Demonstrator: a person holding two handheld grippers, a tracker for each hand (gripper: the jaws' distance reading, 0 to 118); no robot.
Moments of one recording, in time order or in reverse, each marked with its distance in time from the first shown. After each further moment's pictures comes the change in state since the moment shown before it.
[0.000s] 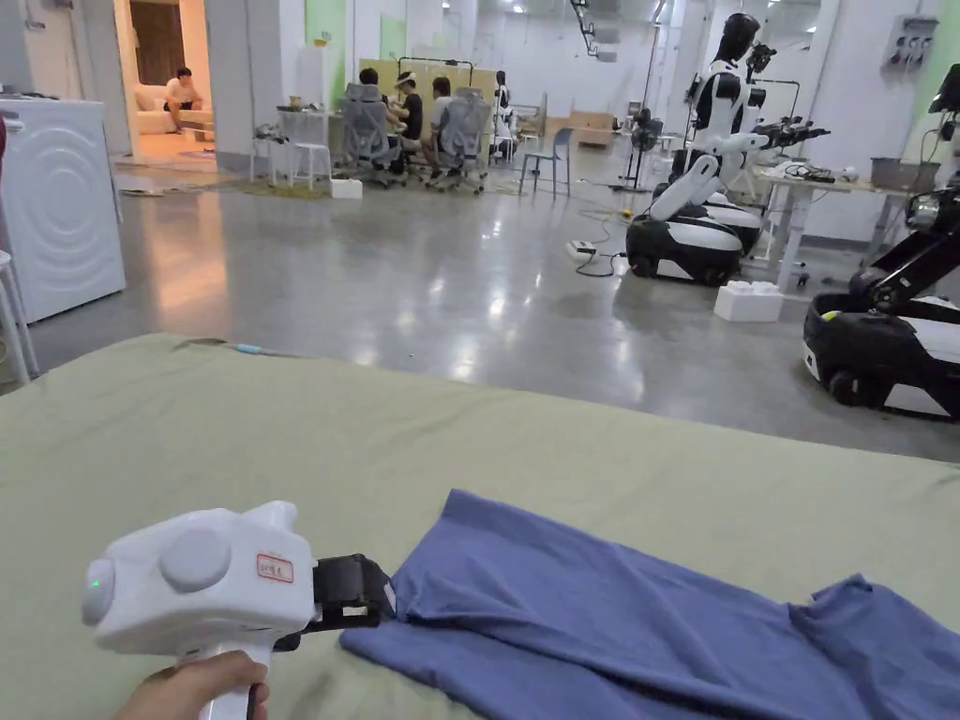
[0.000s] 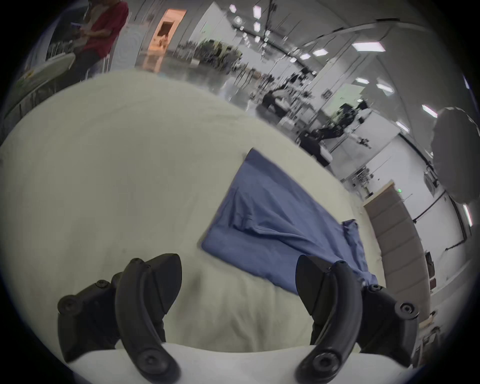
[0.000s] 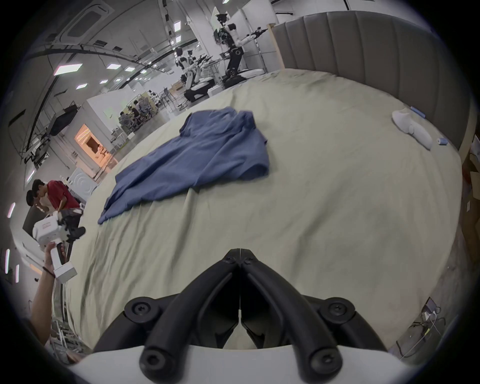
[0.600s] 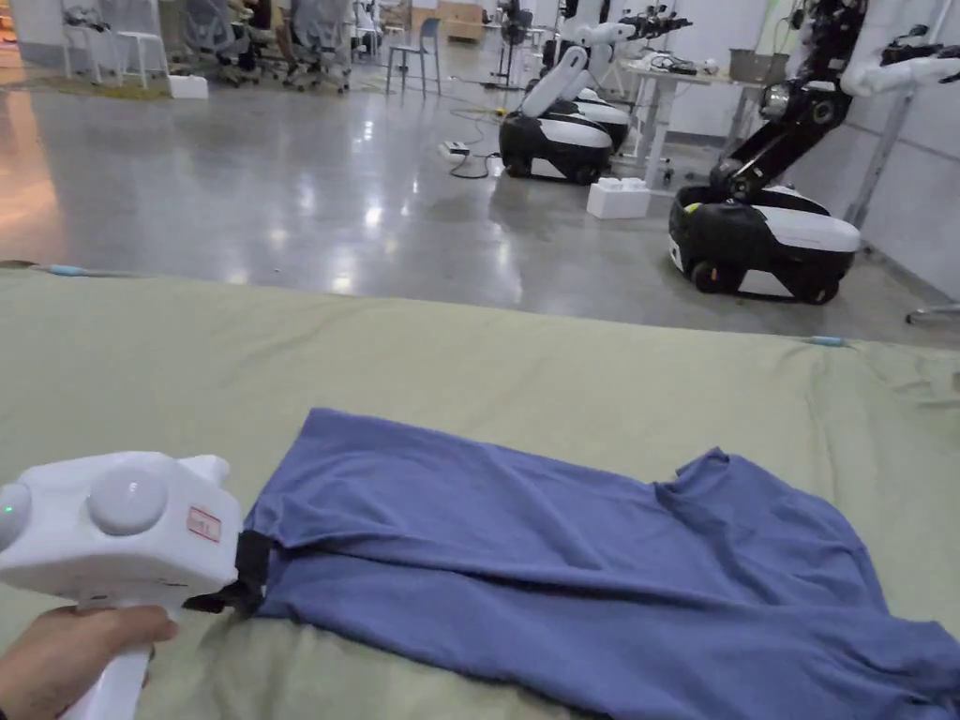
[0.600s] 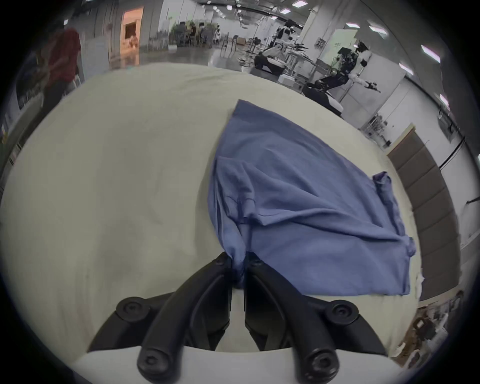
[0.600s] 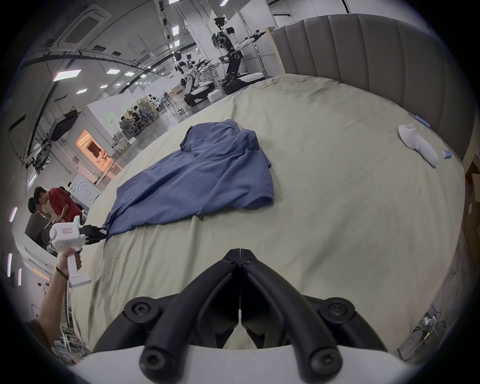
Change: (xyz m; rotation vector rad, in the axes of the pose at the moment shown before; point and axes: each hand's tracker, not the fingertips) left arm 0.042 -0.006 -0.048 -0.152 0.087 -0.225; right arm -0.005 0.042 -0.015 0.001 0.016 -0.010
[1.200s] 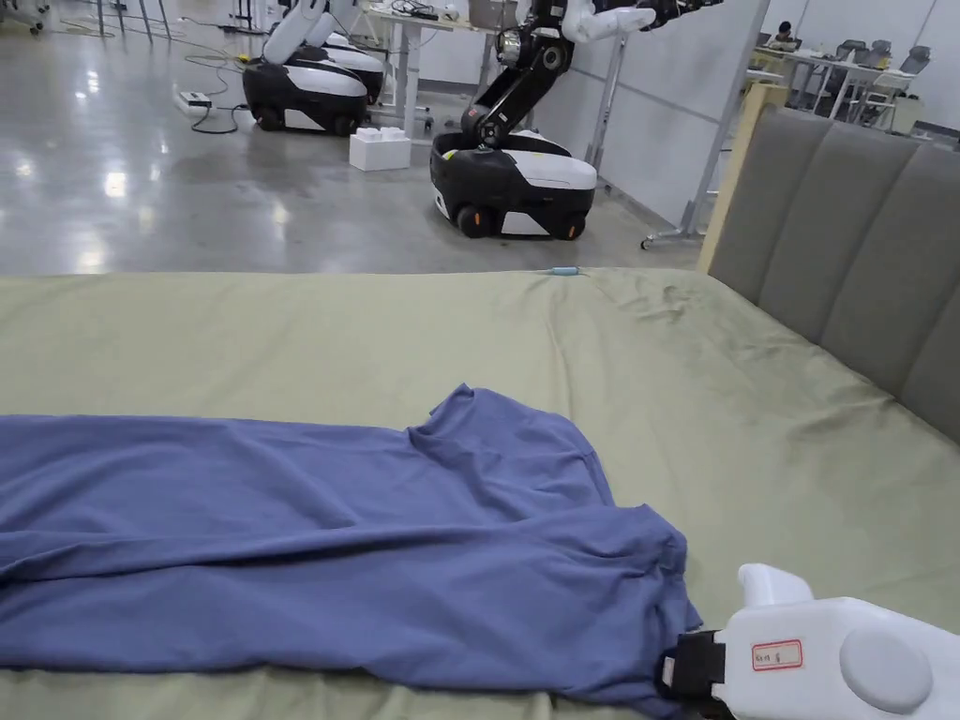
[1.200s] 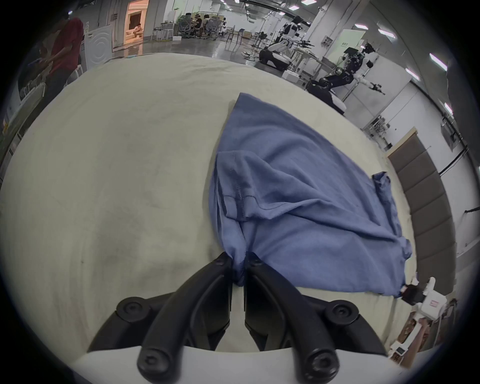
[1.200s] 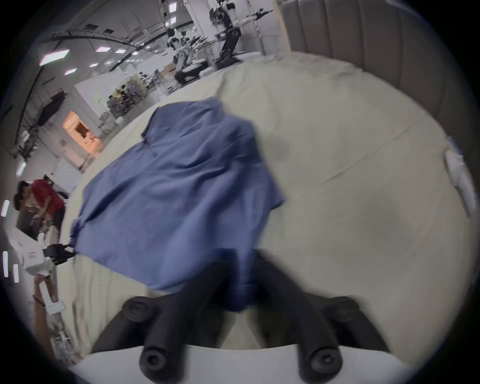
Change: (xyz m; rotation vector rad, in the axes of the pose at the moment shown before) left arm 0.014 -0.014 0.017 -0.015 -0.011 0.036; right arm 0.007 0.070 -0.145 -0.164 0.015 0.024
